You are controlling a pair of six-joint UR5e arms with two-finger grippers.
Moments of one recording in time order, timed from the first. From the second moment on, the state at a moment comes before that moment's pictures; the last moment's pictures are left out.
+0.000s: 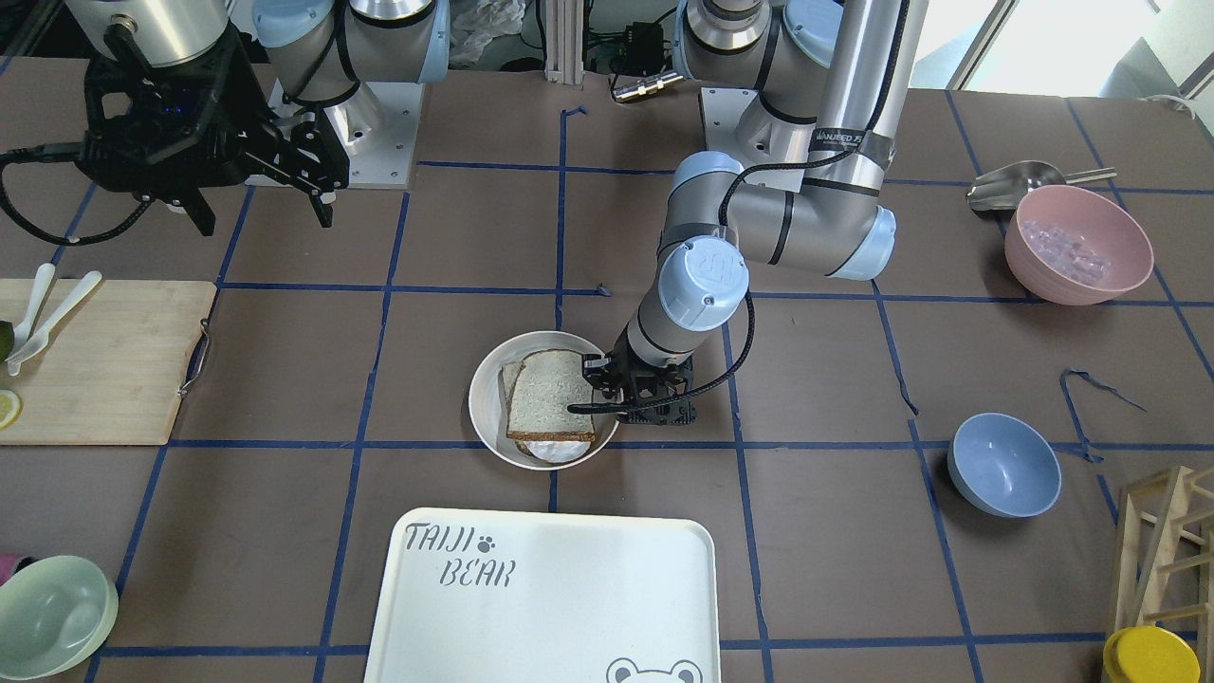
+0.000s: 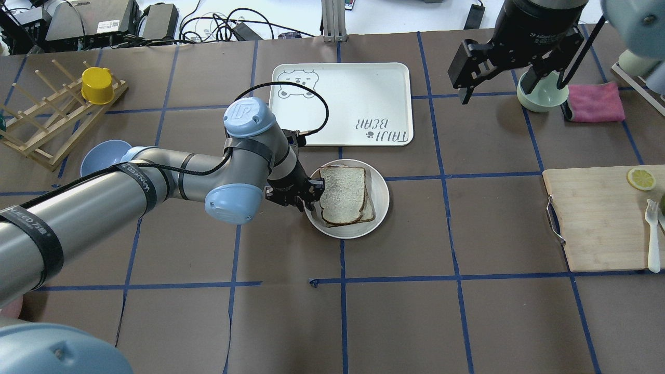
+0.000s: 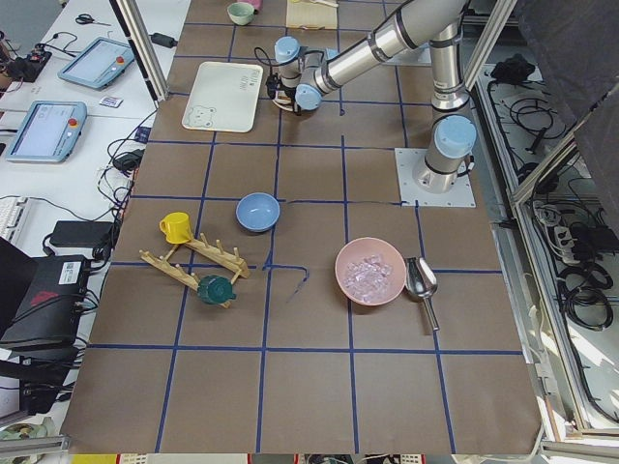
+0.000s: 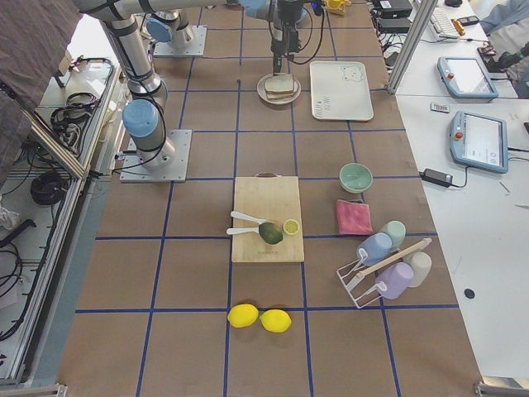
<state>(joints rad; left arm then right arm) -1.78 -1.98 -1.93 -0.87 1.37 -0.24 1.59 -1.55 1.45 -1.50 -1.58 -0.11</state>
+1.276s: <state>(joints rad) -1.70 -1.93 -1.77 -0.98 1.25 -0.29 1.59 -1.56 1.46 -1.51 -1.58 -0.12</state>
